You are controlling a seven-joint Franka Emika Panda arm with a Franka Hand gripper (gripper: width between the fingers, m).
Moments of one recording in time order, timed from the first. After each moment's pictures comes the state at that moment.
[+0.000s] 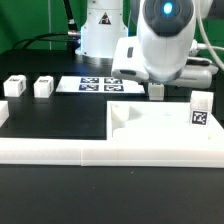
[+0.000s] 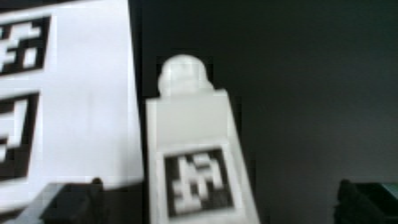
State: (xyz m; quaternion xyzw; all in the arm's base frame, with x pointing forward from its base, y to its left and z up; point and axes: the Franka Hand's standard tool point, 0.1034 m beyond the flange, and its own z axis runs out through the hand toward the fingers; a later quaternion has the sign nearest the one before) arm 0.372 0.109 0.015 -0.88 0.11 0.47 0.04
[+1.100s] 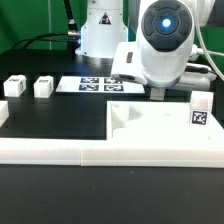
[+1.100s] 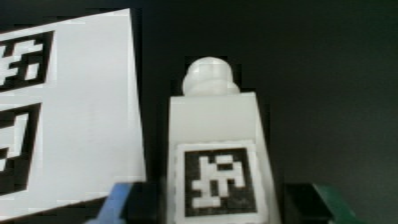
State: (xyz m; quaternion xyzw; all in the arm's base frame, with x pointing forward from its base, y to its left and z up) arm 0.377 0.106 0.014 -0.88 0.12 0.46 0.03
